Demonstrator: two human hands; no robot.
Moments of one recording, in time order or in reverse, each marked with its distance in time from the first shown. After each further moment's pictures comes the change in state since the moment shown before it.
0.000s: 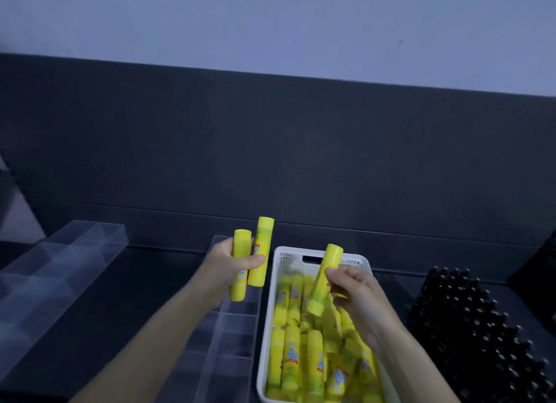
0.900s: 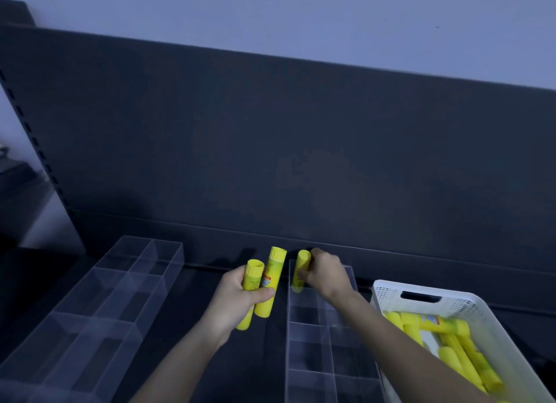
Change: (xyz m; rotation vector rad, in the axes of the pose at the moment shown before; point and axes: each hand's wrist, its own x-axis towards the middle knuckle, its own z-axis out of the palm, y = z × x) left_hand 0.063 -0.035 -0.161 0.083 0.010 -0.039; right_hand 0.171 0.048 0.196 -1.153 0.042 -0.098
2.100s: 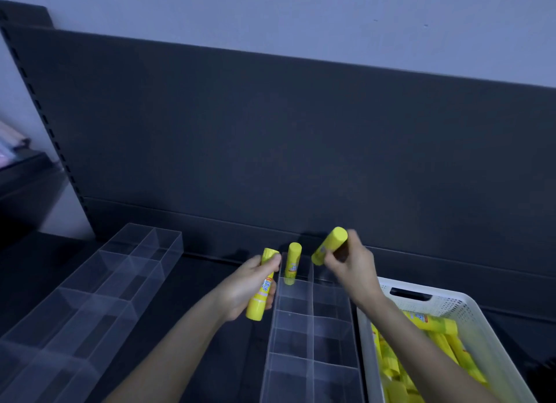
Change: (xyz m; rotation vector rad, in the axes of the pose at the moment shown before) left_hand 0.000 0.016 0.034 -0.110 -0.166 -0.209; right_hand -0.031 0.035 -0.046 0.367 0.278 -0.249
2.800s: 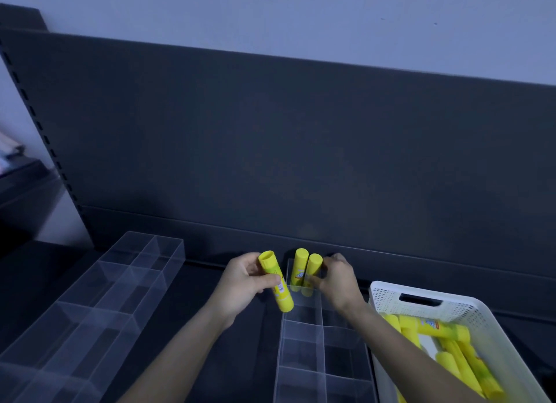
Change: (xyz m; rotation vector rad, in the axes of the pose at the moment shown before) left_hand 0.011 -0.006 -0.022 0.147 0.164 0.320; right_hand 0.012 0.020 0.046 -0.357 -0.229 0.155
